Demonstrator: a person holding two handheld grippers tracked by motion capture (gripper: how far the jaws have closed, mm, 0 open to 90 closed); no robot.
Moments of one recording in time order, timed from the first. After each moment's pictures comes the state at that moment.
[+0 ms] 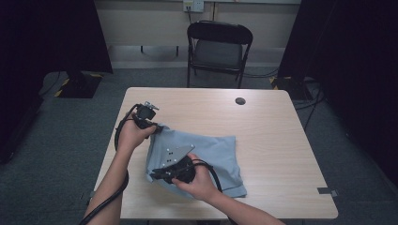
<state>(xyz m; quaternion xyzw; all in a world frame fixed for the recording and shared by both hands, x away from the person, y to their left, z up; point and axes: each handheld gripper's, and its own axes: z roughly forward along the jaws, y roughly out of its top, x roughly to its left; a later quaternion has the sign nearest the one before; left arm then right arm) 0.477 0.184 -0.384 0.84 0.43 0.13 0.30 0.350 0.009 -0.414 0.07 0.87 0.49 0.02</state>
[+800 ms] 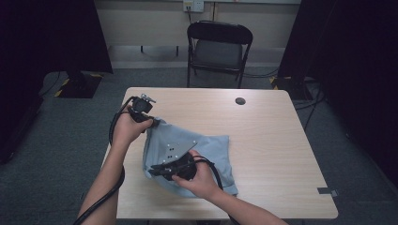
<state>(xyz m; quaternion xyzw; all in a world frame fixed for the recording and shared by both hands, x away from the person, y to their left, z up) 0.473 0.188 -0.351 0.84 0.43 0.15 0.29 0.349 0.007 -0.393 0.06 0.86 0.50 0.02</state>
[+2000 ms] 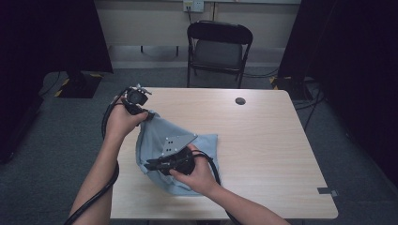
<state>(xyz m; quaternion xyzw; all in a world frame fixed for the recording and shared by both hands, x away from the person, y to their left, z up) 0.469 0.195 -0.314 0.84 0.44 0.17 0.26 0.353 0.011 -0.372 0.06 0.85 0.53 0.02</state>
